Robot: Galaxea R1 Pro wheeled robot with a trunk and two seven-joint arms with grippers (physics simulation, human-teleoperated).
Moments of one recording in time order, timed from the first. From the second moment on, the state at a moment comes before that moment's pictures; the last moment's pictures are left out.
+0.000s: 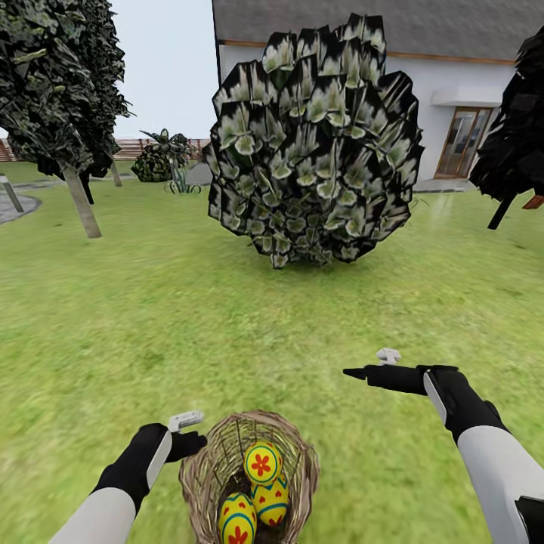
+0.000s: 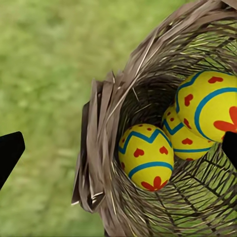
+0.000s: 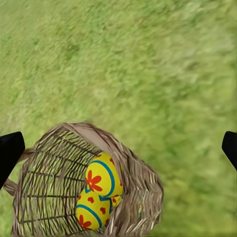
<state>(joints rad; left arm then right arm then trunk) -0.60 -0.04 0.22 -0.61 0.00 0.64 -0.03 -0.81 -0.21 -0.18 -0.64 0.07 0.61 0.88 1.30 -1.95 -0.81</state>
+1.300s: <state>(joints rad) -0.60 -0.04 0.22 -0.60 0.00 0.64 -0.03 -0.81 -0.21 -0.18 -0.64 0.07 0.61 0.88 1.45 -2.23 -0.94</state>
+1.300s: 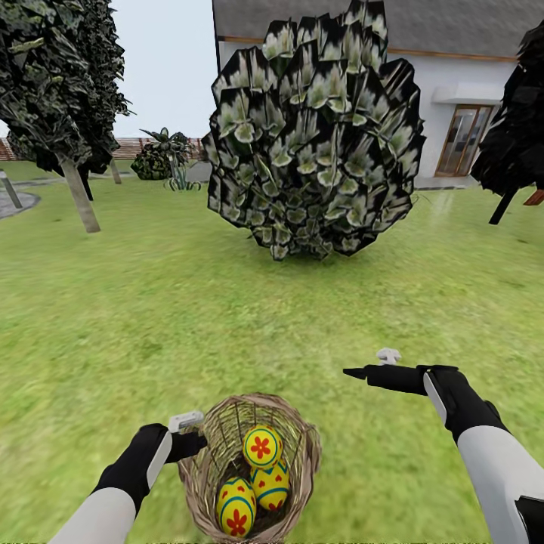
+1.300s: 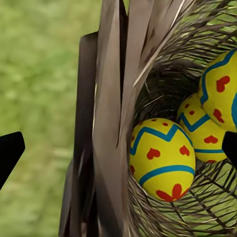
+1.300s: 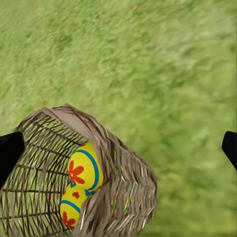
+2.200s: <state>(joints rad) -0.60 -0.04 0.22 -0.61 0.01 0.64 -0.03 -0.81 -0.21 -0.18 -0.64 0.07 0.61 0.88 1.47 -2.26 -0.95</state>
